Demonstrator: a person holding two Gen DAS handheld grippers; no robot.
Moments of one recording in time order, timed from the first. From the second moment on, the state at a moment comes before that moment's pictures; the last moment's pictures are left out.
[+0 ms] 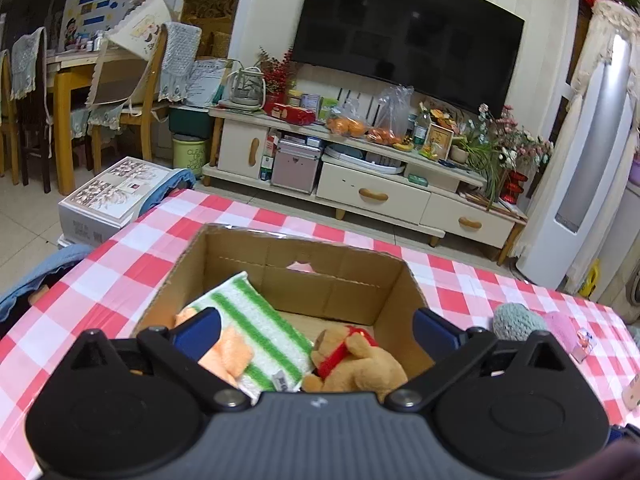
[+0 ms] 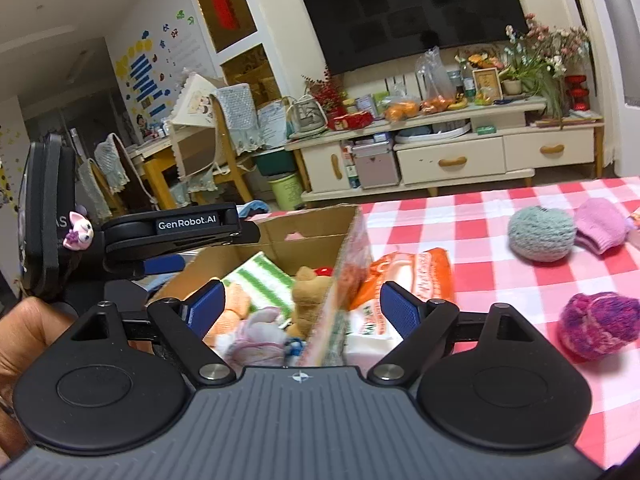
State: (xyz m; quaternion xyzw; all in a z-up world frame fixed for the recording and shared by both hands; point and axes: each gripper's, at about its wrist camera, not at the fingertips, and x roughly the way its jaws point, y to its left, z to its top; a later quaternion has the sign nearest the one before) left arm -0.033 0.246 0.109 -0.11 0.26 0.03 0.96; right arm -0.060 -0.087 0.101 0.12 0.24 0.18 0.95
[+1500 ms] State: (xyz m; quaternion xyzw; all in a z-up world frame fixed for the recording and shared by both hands) left arm -0.014 0.125 0.095 0.01 0.30 -0.02 0.95; right arm -0.065 -0.106 0.088 0.12 0.22 0.09 0.96
